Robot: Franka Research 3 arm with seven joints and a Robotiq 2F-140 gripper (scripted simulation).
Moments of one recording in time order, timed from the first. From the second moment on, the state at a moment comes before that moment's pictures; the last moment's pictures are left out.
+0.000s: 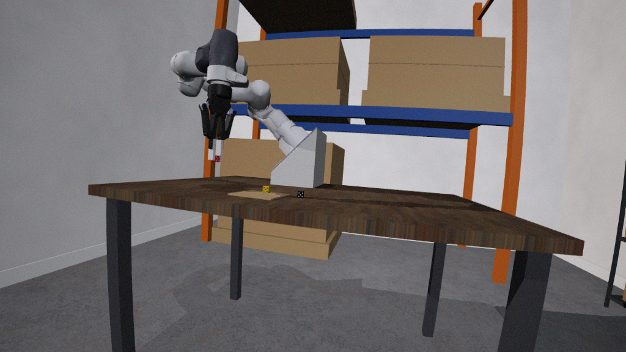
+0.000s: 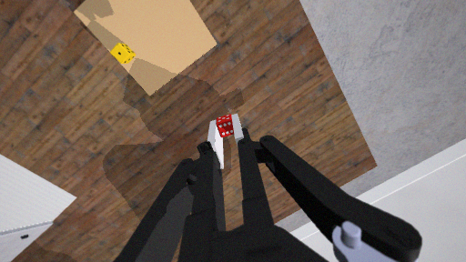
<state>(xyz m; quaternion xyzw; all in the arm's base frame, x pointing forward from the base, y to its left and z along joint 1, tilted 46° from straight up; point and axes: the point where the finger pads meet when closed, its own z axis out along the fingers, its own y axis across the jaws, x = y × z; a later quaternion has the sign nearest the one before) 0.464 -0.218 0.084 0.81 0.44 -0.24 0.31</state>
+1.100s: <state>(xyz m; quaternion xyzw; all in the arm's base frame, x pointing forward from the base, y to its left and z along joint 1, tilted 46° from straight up) 0.465 -0.221 0.085 0.67 0.63 -0.31 0.24</state>
